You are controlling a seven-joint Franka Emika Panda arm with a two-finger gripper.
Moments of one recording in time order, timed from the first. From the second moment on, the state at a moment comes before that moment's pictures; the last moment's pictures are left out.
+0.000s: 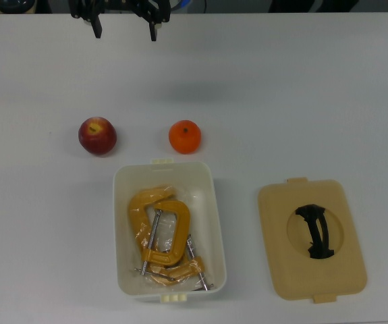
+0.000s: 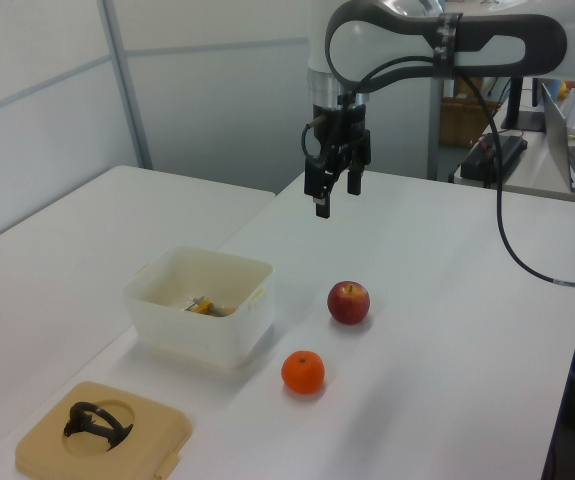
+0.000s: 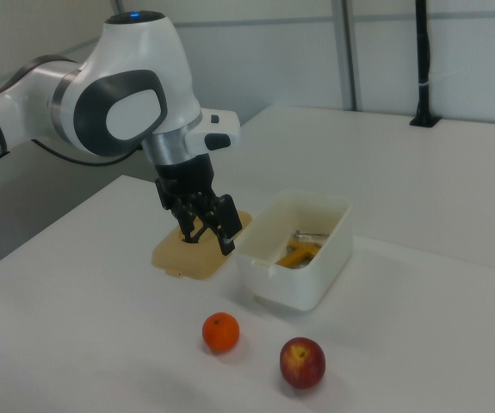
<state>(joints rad) 0.00 0.01 -0.05 -1.61 0.03 1.66 0.03</state>
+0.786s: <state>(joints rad) 0.13 0.24 -0.02 -1.67 0.05 1.76 -0.15</state>
